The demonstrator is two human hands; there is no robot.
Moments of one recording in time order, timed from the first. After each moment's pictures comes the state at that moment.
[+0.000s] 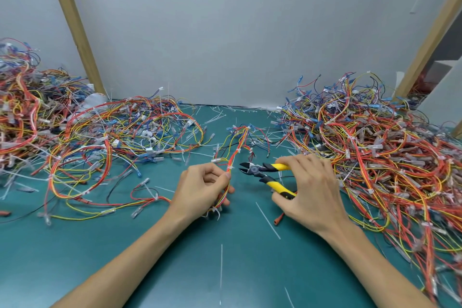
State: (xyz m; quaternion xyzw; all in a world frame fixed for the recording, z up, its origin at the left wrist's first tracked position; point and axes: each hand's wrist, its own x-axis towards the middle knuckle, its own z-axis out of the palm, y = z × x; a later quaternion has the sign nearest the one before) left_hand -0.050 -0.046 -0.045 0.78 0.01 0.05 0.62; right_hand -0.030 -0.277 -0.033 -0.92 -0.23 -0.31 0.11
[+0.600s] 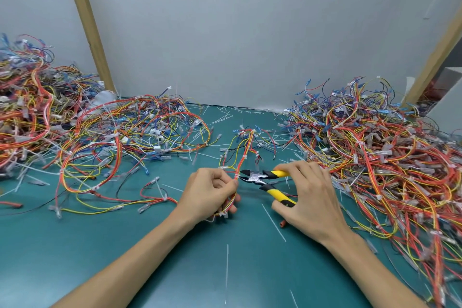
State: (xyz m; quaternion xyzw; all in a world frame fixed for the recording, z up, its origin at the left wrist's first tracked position) left_hand -0.053 -0.044 -0.046 0.80 0.02 0.01 0.60; right_hand -0.037 -0.266 -0.036 -0.93 -0.23 -0.25 0.15
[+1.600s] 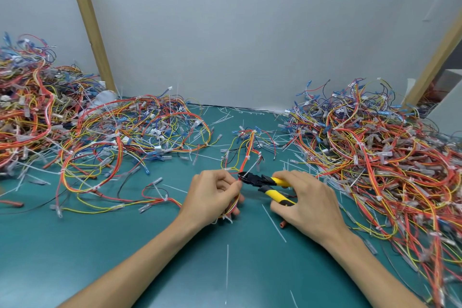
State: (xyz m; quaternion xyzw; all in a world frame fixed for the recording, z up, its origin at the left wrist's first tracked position) left_hand -0.060 -0.052 -0.045 0.81 0.00 0.05 0.59; right_hand -0.040 -0.263 -0.035 -0.94 -0.21 -0.21 0.18
